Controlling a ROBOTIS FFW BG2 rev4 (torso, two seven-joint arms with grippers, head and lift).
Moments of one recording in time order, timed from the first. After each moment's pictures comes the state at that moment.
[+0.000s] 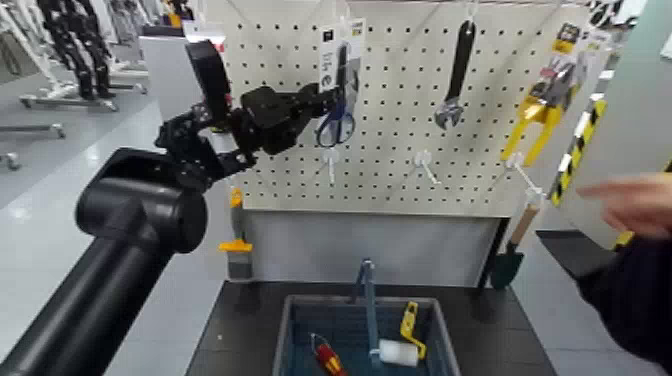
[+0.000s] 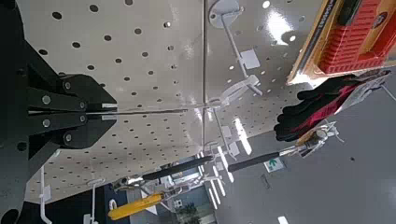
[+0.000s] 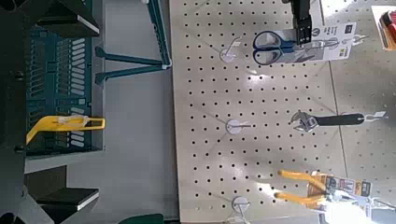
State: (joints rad) left arm -0.69 0.21 -0.30 -1.33 0.36 -0.03 -0.82; right arm 0.45 -0.04 0.20 -1.53 0.01 -0.67 -0.11
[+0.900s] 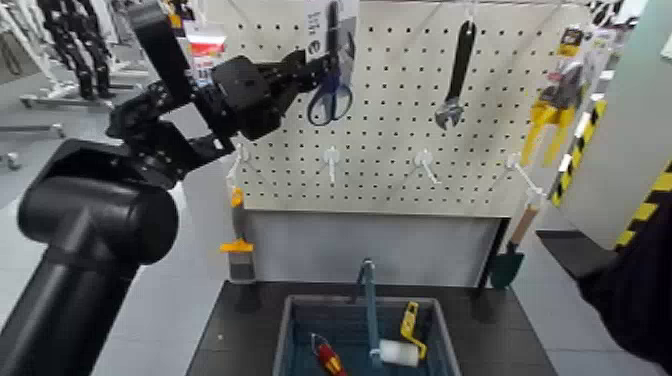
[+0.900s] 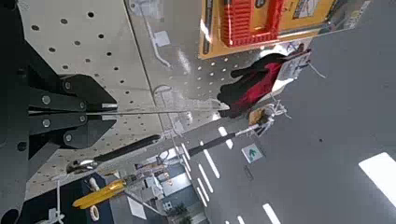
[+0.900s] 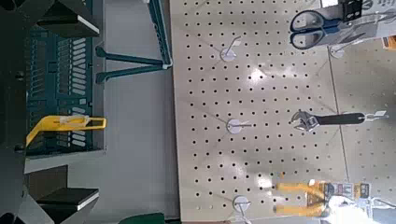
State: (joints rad) left arm -0.55 0.22 -0.19 -1.70 0.35 0.09 -0.82; right arm 0.45 -0.04 0.20 -1.53 0.01 -0.67 -0.11
